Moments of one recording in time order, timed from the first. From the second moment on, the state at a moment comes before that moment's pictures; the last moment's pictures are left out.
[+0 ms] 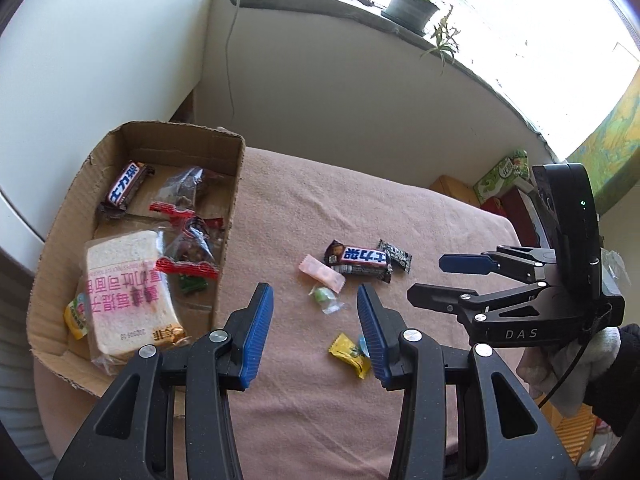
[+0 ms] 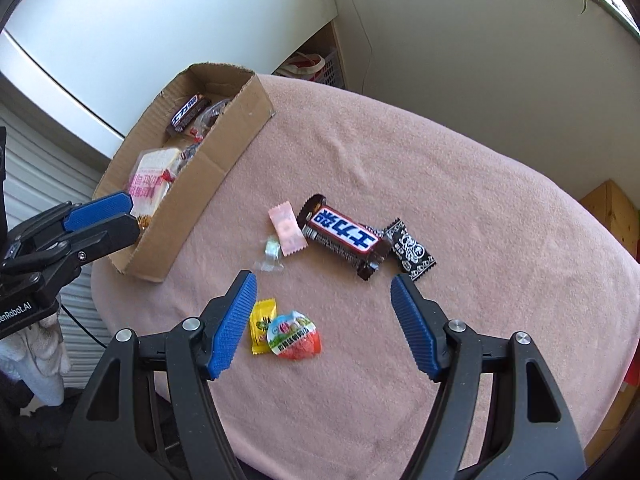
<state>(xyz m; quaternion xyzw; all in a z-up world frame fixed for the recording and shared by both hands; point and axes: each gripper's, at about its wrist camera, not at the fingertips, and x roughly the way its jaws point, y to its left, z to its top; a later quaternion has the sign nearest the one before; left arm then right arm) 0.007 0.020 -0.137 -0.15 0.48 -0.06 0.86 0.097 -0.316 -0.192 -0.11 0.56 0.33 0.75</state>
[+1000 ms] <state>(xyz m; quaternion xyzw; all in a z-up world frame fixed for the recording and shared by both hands) -0.012 -0.039 -0.218 -0.15 0.54 -0.08 0.82 0.066 -0.303 -0.268 -0.18 0.56 0.42 0.69</state>
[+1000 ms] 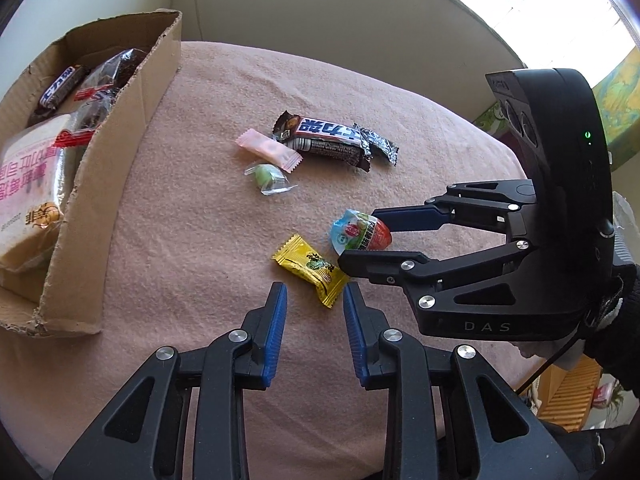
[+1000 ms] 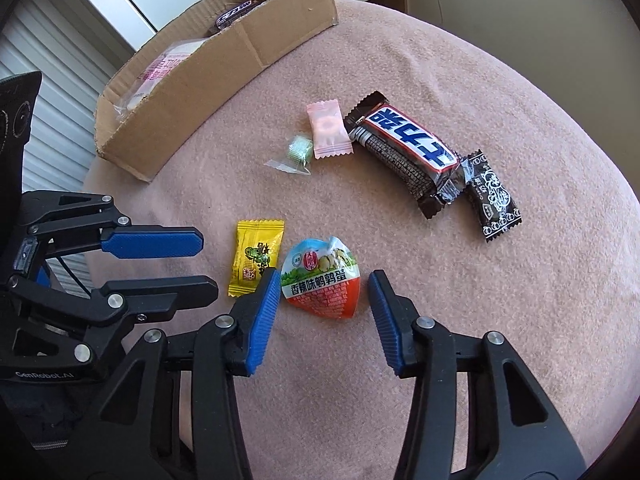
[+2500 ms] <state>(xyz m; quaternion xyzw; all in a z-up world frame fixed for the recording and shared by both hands) 0.008 -0.017 -0.189 -0.17 0.49 -0.05 0.86 0.091 -0.336 -0.224 -0.12 0.57 0.36 0.73</state>
